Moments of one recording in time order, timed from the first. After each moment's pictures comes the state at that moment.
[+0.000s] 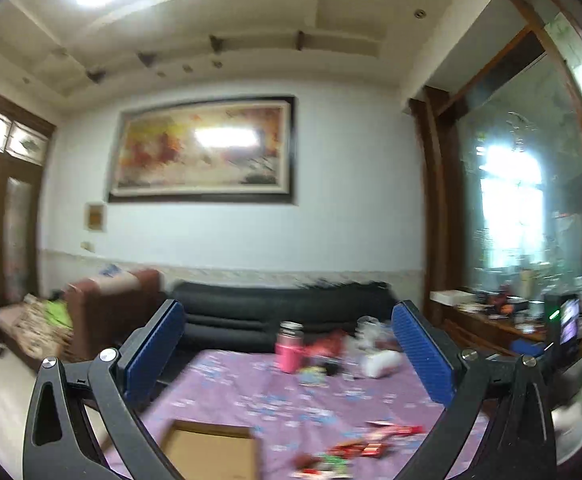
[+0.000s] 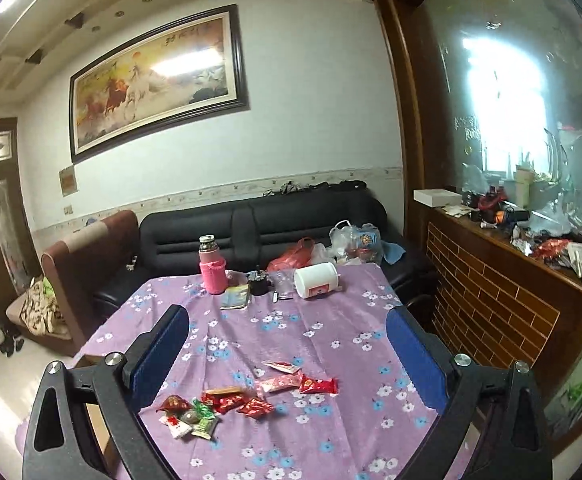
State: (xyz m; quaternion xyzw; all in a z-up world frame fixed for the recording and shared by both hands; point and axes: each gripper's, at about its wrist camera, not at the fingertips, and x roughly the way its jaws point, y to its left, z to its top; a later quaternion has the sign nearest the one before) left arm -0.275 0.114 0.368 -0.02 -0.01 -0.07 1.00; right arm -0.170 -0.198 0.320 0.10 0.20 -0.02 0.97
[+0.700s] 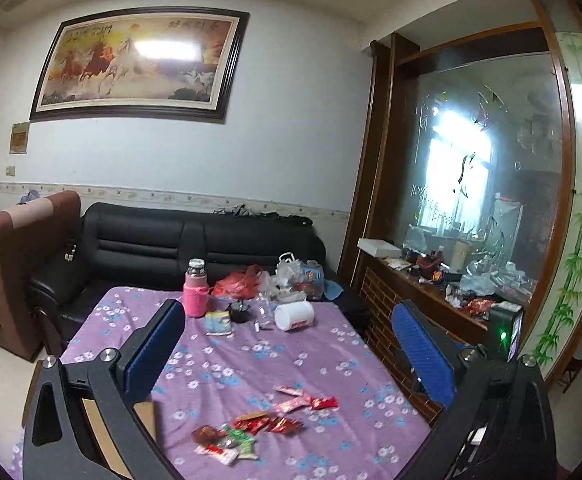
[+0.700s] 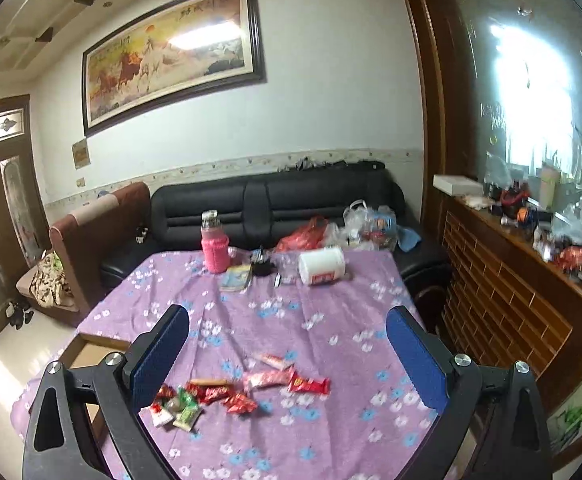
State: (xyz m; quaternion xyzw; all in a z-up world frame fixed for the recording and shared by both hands) left arm -0.166 0.061 0.382 -0.05 0.13 -0.19 0.97; right arm -0.122 -0.214 0.309 0.07 0.25 0.01 0.96
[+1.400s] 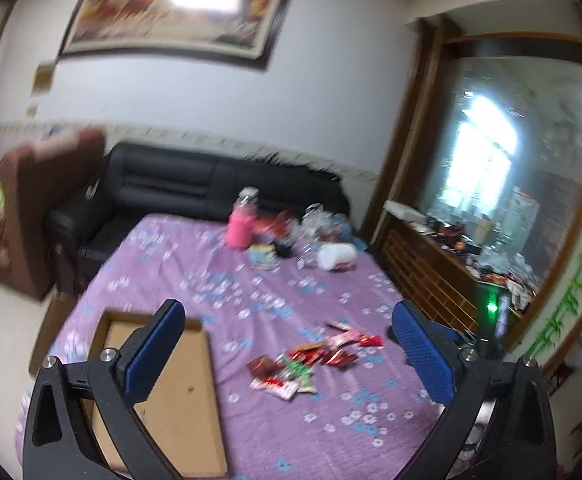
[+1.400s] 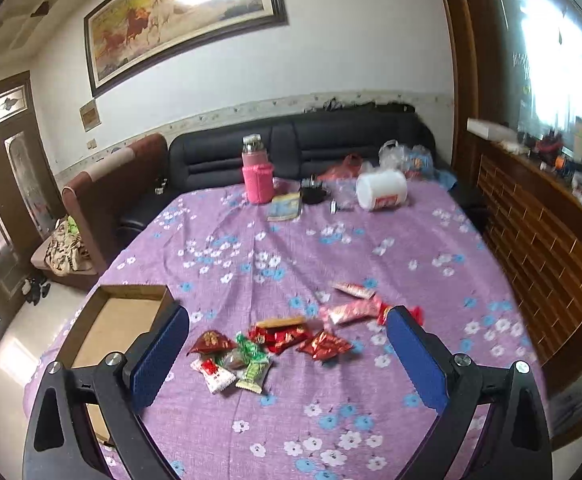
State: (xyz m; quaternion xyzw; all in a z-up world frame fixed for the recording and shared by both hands) left arm -0.148 0.191 0.282 -0.11 0.23 -0.16 0.95; right arm -0.093 -0.103 0.220 0.08 0.34 0.05 0.94
